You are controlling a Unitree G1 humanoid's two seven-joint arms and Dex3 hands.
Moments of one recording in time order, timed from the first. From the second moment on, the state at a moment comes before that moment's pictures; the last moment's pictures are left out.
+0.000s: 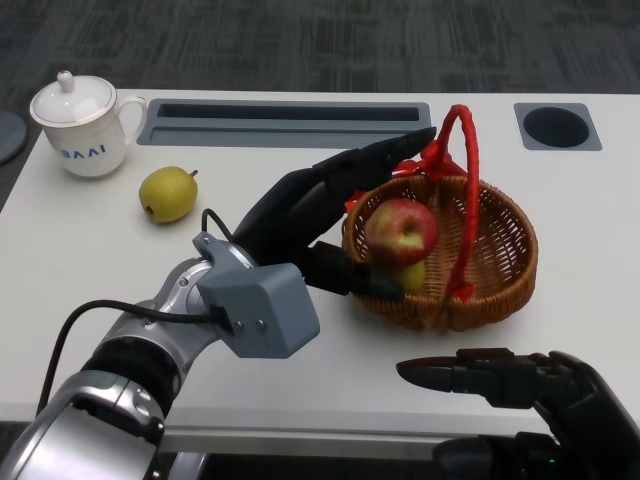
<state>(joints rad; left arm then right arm) -0.85 0.06 -0.32 1.20 0.45 -0.98 0.07 0.08 -0.16 0.17 0.22 0.00 -0.99 0.30</state>
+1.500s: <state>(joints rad) -0.56 0.10 -0.07 0.93 -0.23 -1.12 -0.66 0.10 -0.36 -0.08 -0.02 -0.13 -0.91 0.24</state>
